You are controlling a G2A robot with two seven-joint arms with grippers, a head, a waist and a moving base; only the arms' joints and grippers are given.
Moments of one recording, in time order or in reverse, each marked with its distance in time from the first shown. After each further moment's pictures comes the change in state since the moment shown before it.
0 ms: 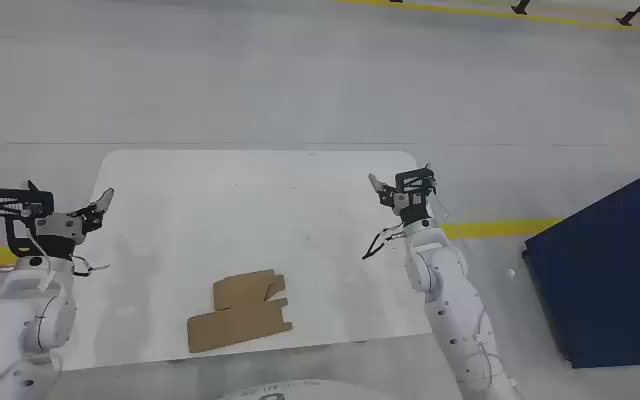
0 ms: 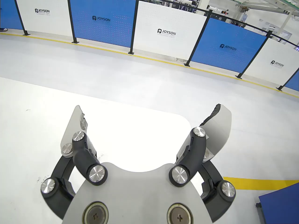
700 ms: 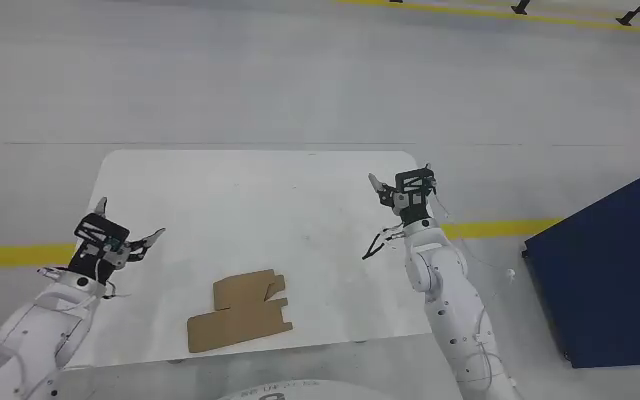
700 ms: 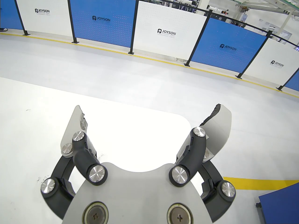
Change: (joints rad) left arm 0.044 0.028 0.078 0.062 0.370 -0.319 0.174; right arm 0.000 0.000 0.000 0.000 0.000 0.000 0.000
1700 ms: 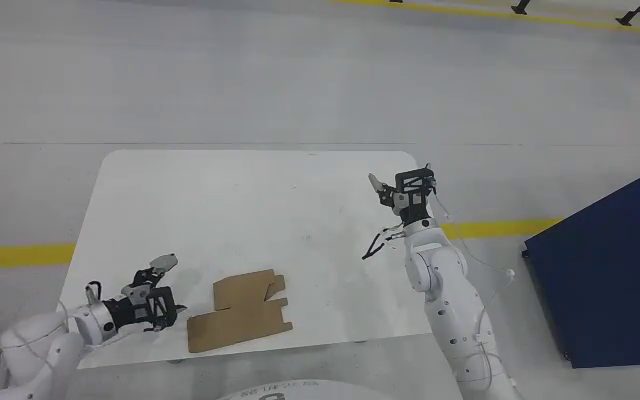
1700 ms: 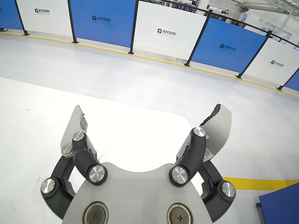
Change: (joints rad) left arm 0.067 0.103 0.039 0.013 0.746 -0.223 0.446; right arm 0.000 0.000 0.000 0.000 0.000 0.000 0.000
